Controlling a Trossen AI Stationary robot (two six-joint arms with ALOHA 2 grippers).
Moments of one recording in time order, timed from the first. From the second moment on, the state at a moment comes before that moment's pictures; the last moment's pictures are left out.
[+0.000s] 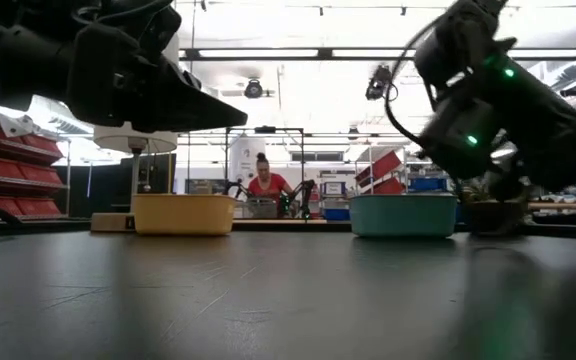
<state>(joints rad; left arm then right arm) -0.36 1.57 0.44 0.93 -0.42 0.13 0.07 1.87 0.96 -1.56 -0.01 -0.58</state>
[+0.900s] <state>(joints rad) -0.36 1.57 0.44 0.95 -0.42 0.15 -0.07 1.87 0.70 -1.31 0.15 -0.71</state>
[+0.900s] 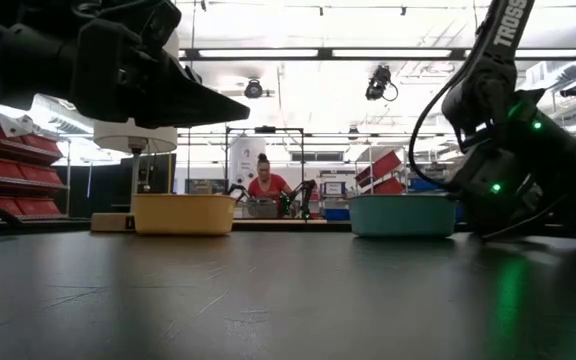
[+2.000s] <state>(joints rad) -0.36 1.57 0.44 0.95 -0.42 0.17 -0.32 1.86 0.66 -1.21 0.32 -0.74</state>
